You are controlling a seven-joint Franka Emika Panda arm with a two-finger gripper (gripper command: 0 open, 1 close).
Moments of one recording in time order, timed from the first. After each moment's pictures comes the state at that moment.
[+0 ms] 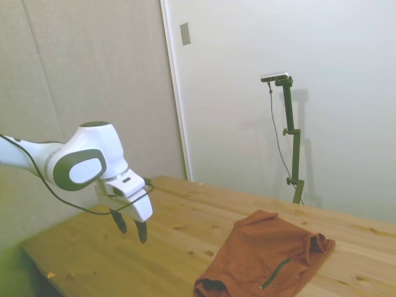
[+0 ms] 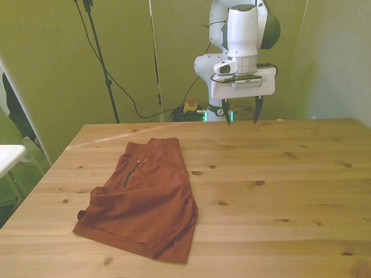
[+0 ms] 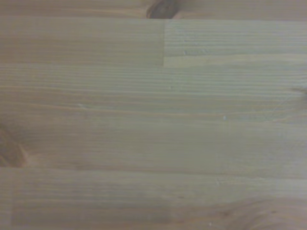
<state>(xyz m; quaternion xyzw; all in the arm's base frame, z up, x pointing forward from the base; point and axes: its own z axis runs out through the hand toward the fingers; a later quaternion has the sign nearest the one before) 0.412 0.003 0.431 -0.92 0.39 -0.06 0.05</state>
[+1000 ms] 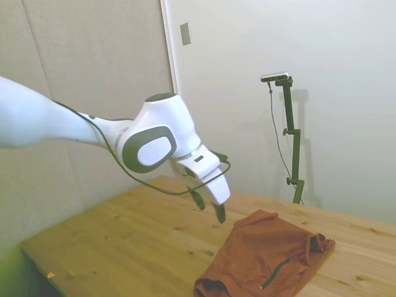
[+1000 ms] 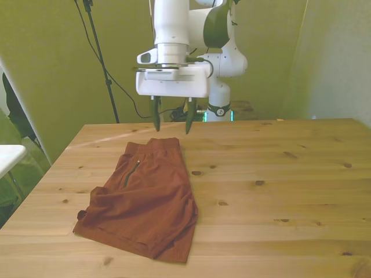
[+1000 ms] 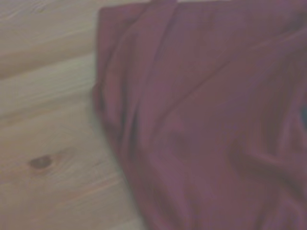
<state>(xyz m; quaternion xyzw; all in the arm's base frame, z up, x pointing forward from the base) 0.515 -0.222 0.495 -0.81 0.55 -0.17 0.06</state>
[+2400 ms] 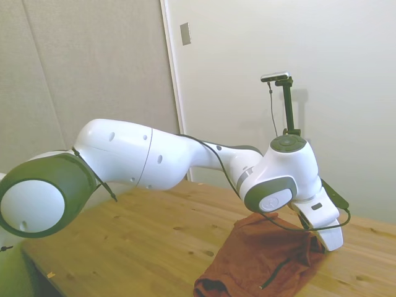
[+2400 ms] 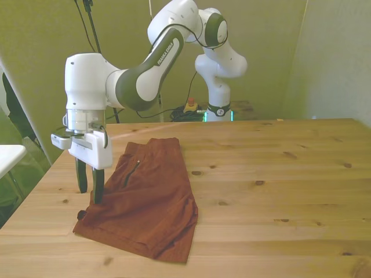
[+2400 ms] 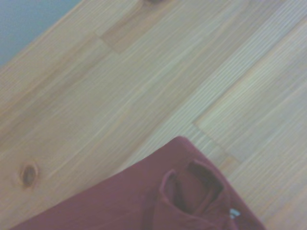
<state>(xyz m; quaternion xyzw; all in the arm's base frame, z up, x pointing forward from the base) 0.635 -0.412 0.377 -0.68 0.70 -0.19 0.12</state>
